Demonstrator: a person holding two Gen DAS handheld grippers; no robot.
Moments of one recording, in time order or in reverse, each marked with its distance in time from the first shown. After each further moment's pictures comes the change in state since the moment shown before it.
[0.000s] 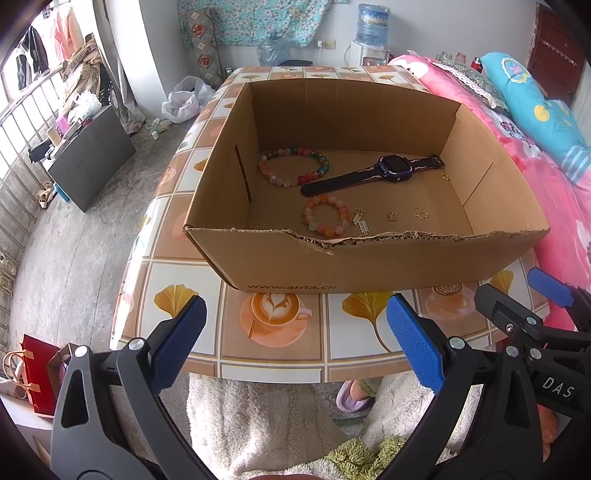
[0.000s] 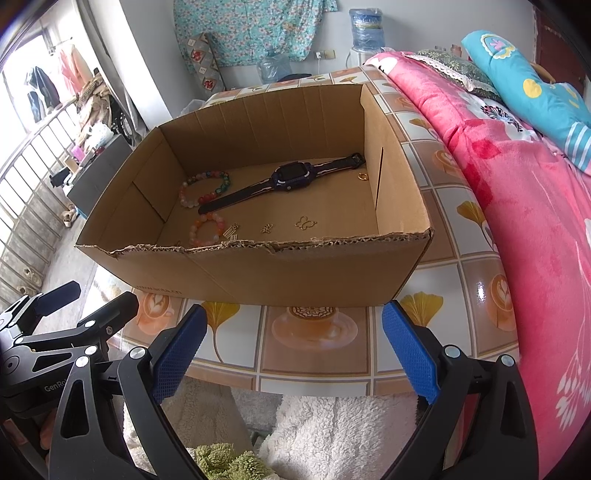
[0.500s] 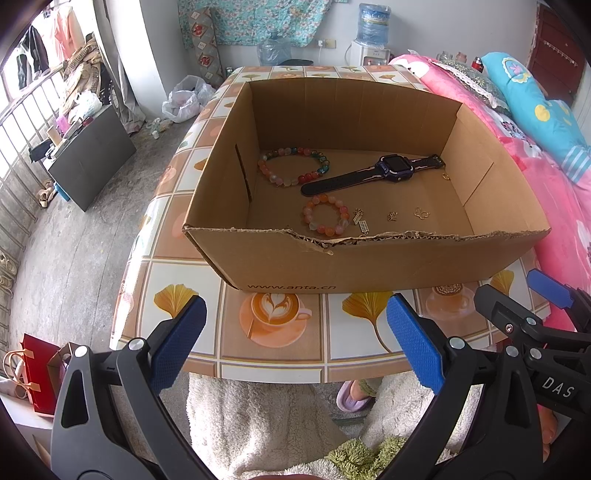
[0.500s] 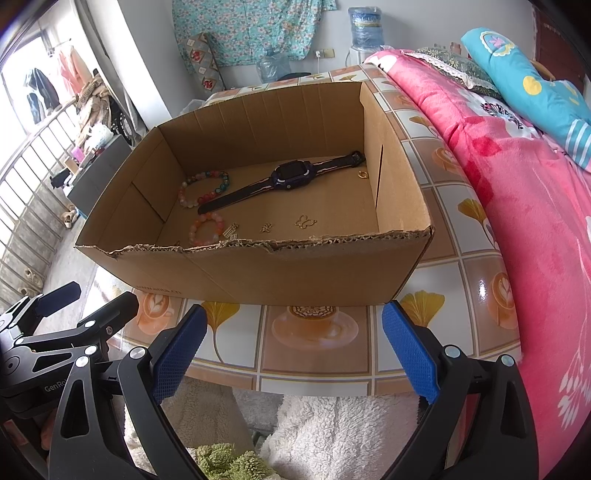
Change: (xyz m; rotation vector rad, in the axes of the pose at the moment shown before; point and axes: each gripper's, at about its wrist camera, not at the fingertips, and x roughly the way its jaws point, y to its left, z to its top) left arm 0.000 0.000 -0.001 -0.001 0.001 -0.001; right arm 0.000 0.000 -0.001 0.005 0.003 0.002
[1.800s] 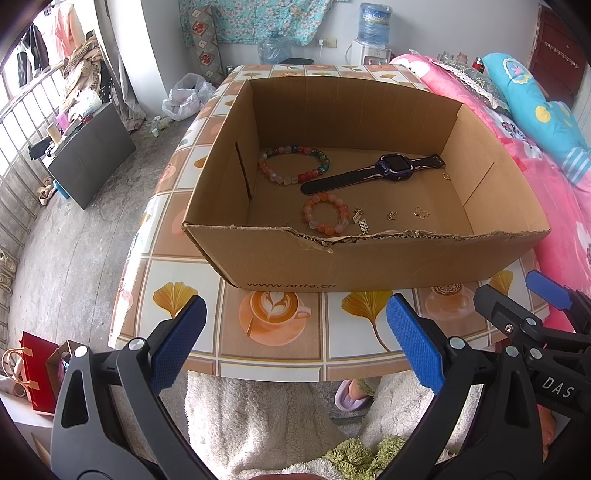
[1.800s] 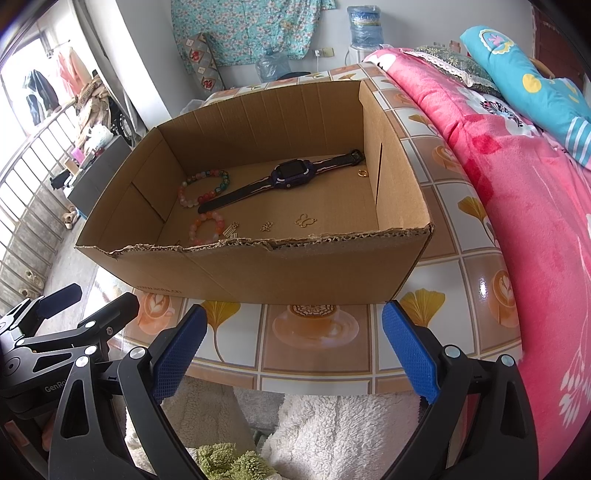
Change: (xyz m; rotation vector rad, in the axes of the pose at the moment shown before) left arm 0.000 0.001 0.001 0.002 0.001 0.000; right arm 0.002 -0.001 -0.001 0.005 0.002 0.003
